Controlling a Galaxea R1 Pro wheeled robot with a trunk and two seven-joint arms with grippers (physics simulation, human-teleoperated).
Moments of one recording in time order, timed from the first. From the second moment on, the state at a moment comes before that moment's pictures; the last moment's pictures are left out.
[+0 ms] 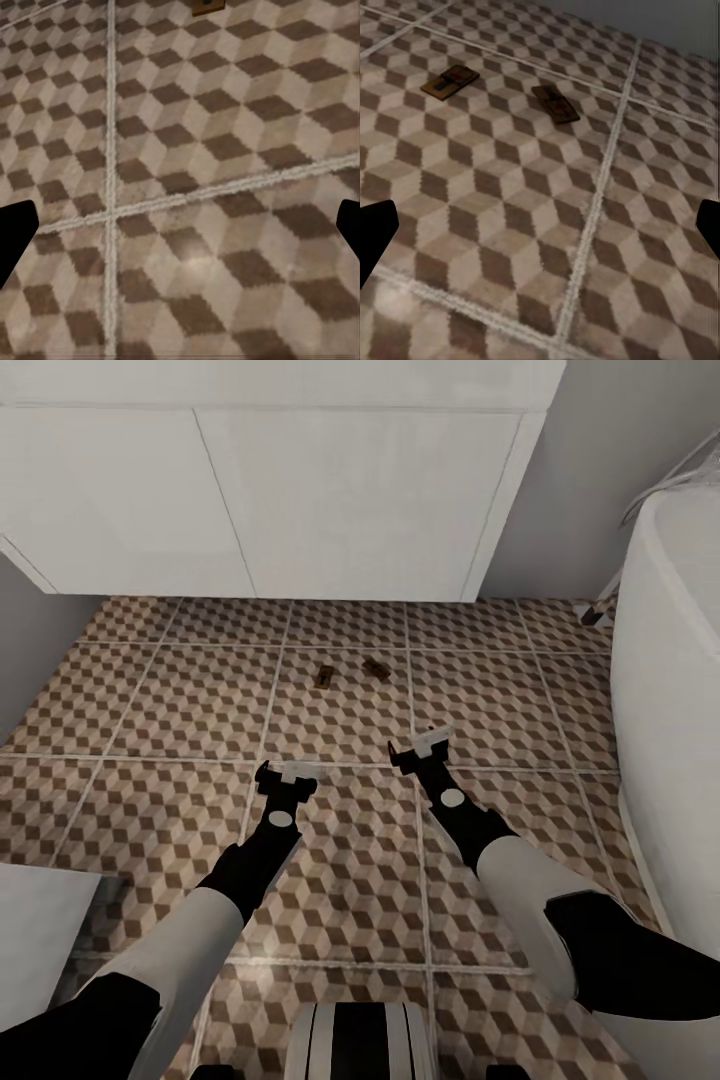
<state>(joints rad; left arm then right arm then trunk) -0.91 -0.13 -0.28 -0.64 -0.18 0.09 0.37 -1.14 0.13 0.14 -0.27 0.28 -0.38 -0.09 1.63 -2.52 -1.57</state>
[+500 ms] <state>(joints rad) -0.84 -0.13 -0.28 -0.64 -0.18 0.09 0.36 -1.14 0.11 0.13 -0.08 0.28 -0.50 -0.09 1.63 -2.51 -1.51</state>
